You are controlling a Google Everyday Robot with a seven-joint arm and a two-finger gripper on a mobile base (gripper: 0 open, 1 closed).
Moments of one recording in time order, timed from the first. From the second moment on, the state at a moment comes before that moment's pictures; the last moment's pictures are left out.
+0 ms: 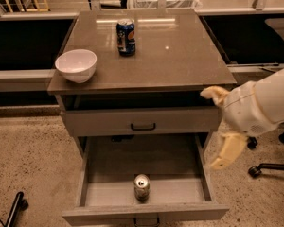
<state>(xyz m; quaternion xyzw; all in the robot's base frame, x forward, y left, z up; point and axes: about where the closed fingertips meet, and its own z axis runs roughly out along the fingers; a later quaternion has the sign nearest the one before) 0.425 -0.147 0.847 -0.66 0.69 0.11 0.29</state>
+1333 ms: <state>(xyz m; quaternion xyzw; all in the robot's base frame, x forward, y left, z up) 0.438 -0.056 0.658 -0.60 0.62 0.31 0.40</state>
